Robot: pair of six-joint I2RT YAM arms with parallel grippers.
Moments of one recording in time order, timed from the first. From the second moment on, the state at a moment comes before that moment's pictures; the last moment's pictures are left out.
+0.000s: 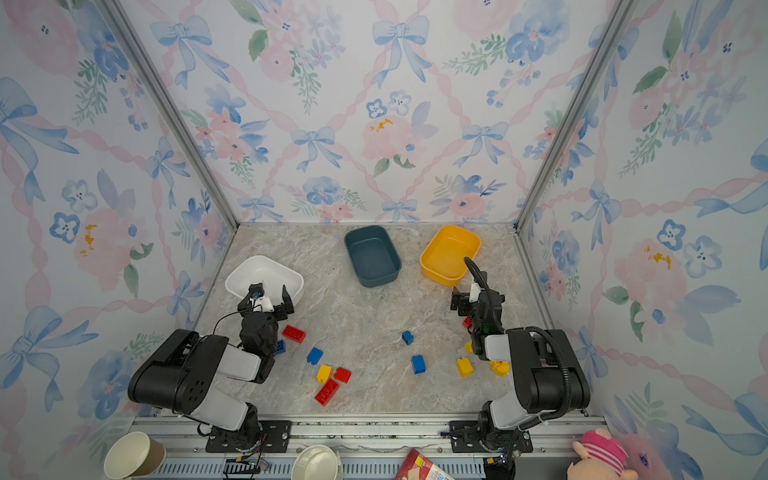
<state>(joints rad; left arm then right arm) -0.18 1.55 0.18 1.29 -0.44 0.01 0.03 1.54 0.38 0.81 0.04 -0.01</state>
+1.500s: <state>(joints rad) 0.12 1.51 0.92 -0.36 -0.27 -0.56 0.28 1.27 0.91 -0.39 0.17 0.08</state>
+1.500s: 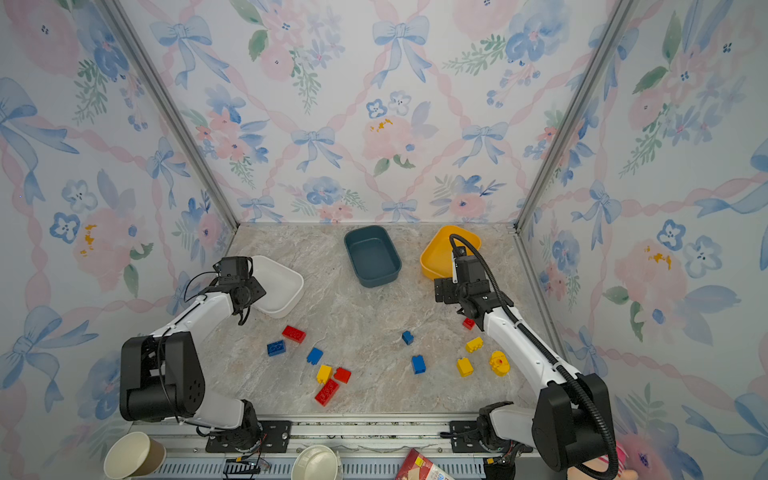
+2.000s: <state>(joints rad) 0.12 1.63 0.97 -0.37 -0.26 -0.57 0.29 1.31 0.94 -0.42 0.20 0.09</state>
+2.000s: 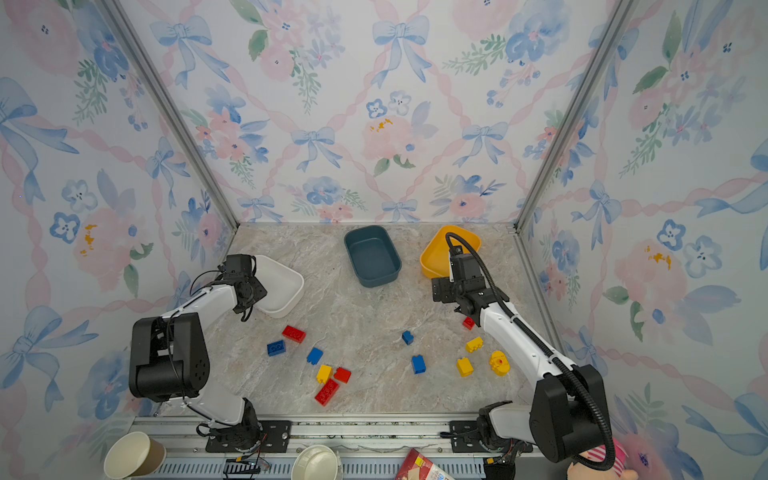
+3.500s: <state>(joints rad) -0.18 1.90 1.27 -0.37 -0.22 -0.40 0.33 1.31 0.96 -0.48 0.22 0.13</state>
